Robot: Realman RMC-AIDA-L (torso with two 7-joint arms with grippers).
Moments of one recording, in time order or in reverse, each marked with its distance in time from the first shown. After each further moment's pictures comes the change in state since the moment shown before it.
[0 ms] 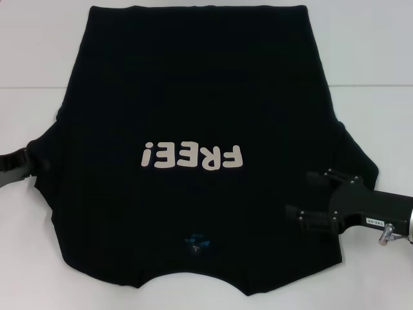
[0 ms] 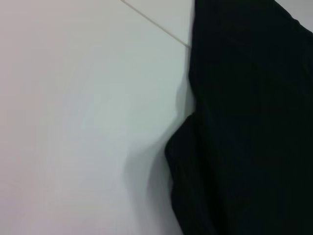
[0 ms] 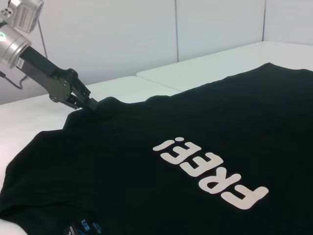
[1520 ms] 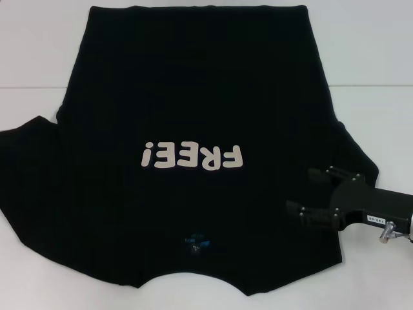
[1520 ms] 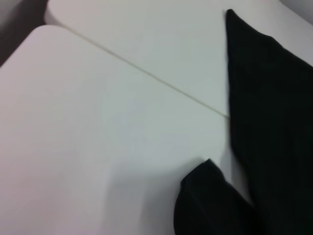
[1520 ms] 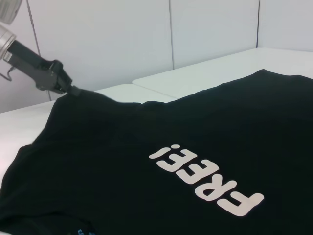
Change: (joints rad) left arm 0.056 0.036 -0.012 0.099 -0.009 -0.022 0.003; right arm -0.006 0.000 0.000 0.002 0.027 -0.002 0.000
